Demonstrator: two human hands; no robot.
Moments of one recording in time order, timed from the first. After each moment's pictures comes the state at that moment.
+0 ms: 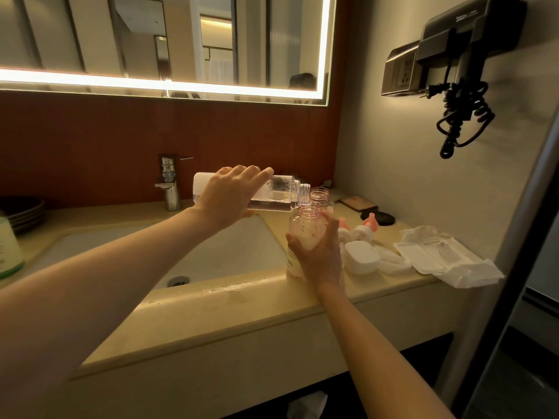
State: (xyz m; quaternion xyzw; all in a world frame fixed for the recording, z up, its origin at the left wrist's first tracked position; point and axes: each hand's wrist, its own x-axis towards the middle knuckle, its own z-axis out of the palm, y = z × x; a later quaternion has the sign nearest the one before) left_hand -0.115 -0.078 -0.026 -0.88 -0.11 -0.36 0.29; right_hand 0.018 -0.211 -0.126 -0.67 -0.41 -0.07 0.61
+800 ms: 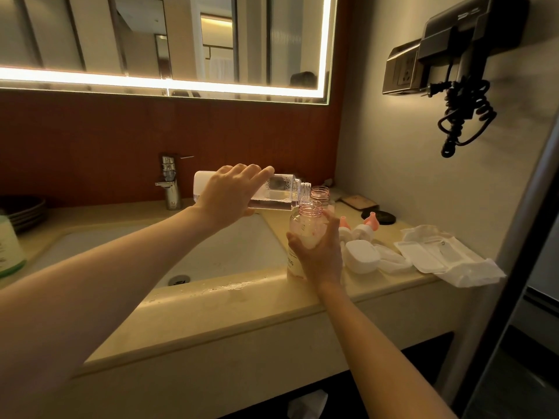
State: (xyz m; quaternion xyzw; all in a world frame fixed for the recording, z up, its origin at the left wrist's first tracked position) left_hand -0.114 -0.076 -0.027 -0.88 -0.11 -0.36 0.29; right_hand 0.019 -0.209 -0.128 -0.68 -0.41 -0.07 0.61
